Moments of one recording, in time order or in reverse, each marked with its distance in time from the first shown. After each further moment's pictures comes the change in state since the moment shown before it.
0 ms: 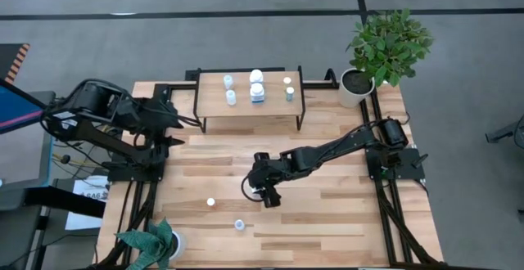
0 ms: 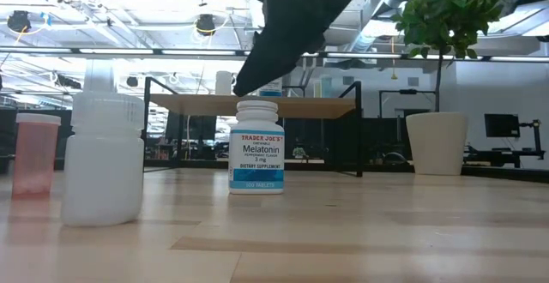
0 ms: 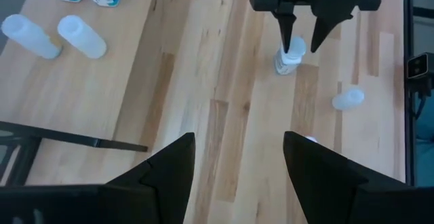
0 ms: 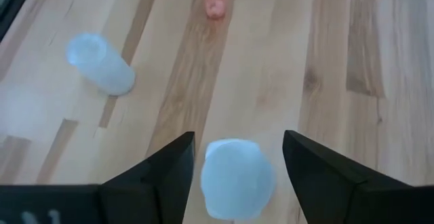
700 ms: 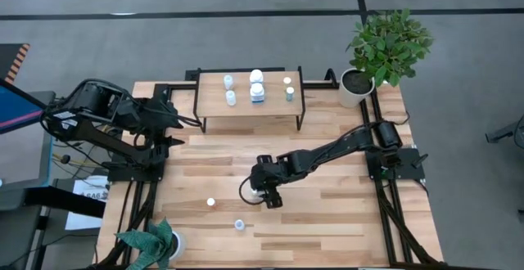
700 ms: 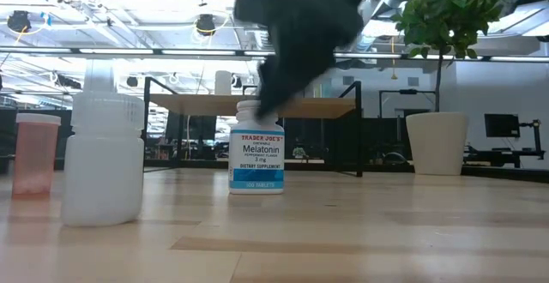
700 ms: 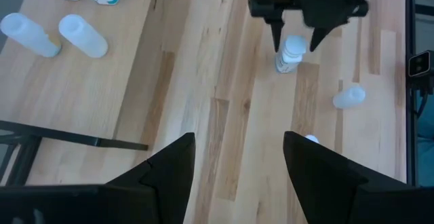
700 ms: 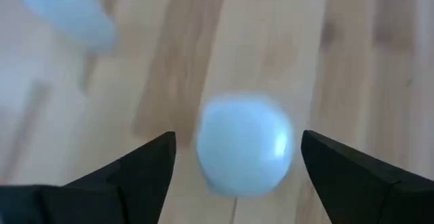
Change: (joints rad) left arm 0.000 0.001 0.000 -0.004 0.000 0.001; right arm 0.000 0.048 0.000 -0.063 -0.001 0.012
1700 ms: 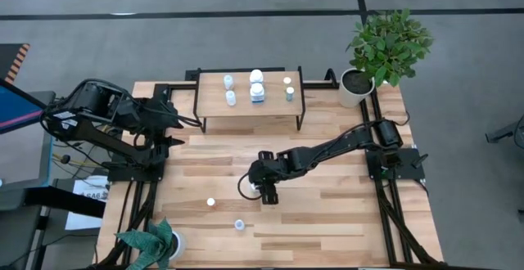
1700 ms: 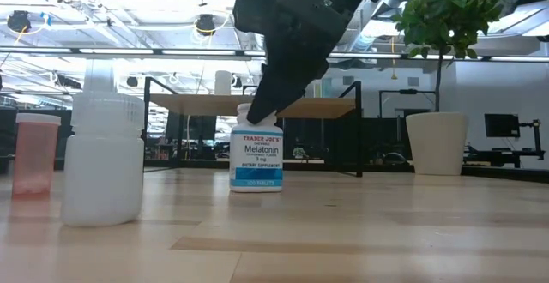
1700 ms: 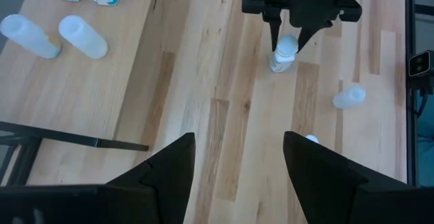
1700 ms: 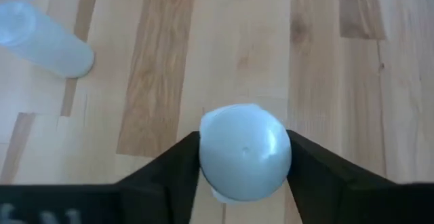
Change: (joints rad) left arm 0.000 0.000 0.000 0.002 0.000 0.003; right arm -0.018 0.000 -0.001 0.006 0.034 0.101
